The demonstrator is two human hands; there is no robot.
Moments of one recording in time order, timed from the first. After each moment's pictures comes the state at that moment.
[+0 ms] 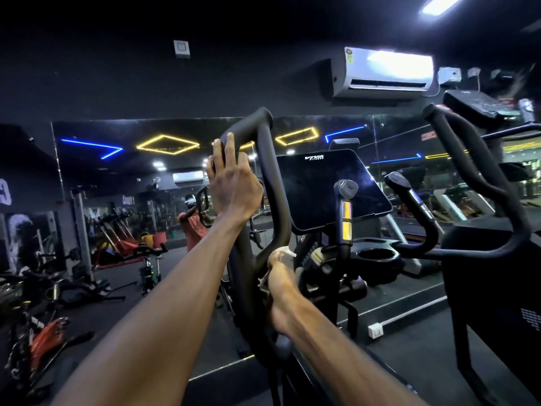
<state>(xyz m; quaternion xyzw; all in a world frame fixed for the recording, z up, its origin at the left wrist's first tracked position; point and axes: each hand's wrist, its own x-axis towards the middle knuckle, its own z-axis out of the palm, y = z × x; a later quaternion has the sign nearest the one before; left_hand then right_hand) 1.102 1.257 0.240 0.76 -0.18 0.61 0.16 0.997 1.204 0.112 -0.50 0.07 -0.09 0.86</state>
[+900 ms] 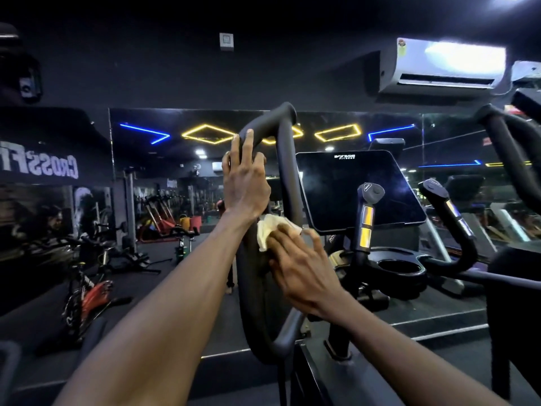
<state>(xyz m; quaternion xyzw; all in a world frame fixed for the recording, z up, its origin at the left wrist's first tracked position) 1.098 1.259 0.234 0.77 -0.14 0.61 0.08 1.035 1.131 0.097 -0.84 -0.24 -0.49 -0.01</state>
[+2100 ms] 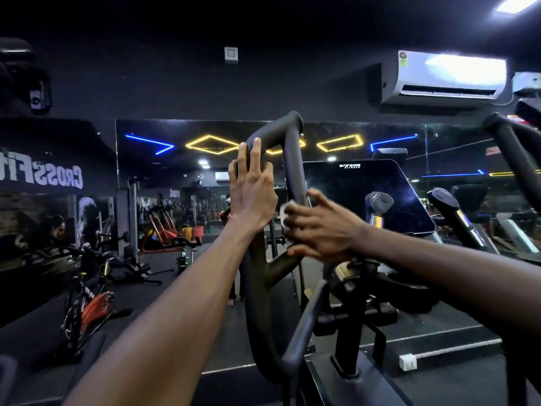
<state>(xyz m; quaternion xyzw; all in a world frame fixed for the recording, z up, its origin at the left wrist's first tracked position) 1.096 1.259 0.235 0.78 -0.12 0.61 0.04 1.074 1.076 0.199 -0.78 -0.35 -0.41 -0.33</state>
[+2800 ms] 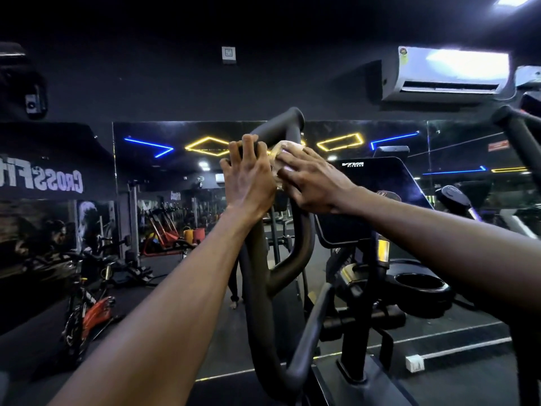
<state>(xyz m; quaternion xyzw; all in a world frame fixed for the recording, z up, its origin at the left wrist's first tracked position) 1.111 1.261 0.257 0.73 -0.12 0.67 0.07 1.114 1.092 0.271 -0.78 -0.32 -0.52 -0.16</state>
